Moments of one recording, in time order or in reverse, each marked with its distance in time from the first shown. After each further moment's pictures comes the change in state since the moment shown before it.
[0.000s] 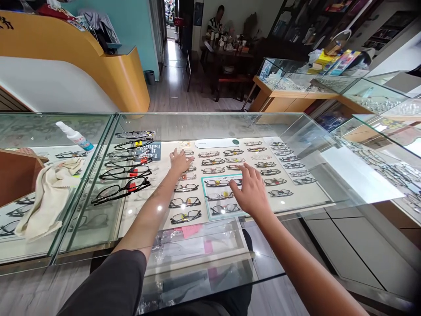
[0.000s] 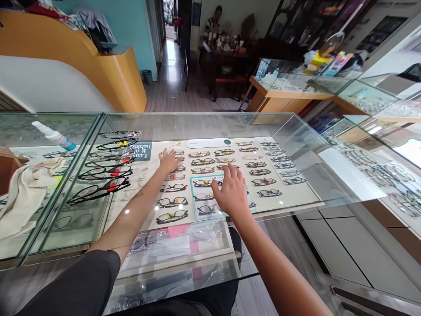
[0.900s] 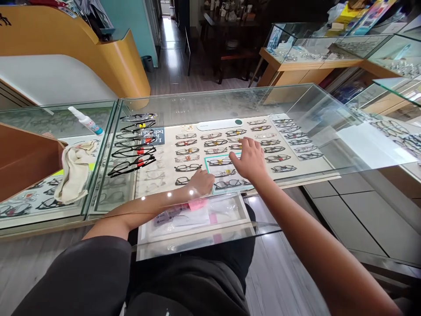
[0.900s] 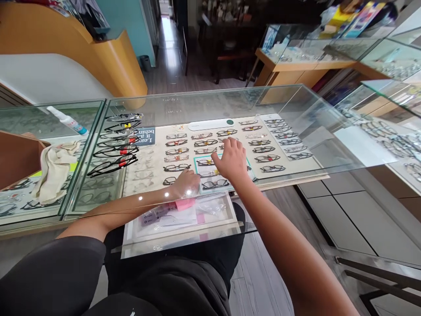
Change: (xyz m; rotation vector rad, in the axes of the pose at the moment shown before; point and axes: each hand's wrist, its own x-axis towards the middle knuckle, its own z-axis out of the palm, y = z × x) left_hand -0.202 0.071 0.019 0.056 -0.075 0.711; right_hand 0.012 -0.003 0.000 0.020 0.004 0.025
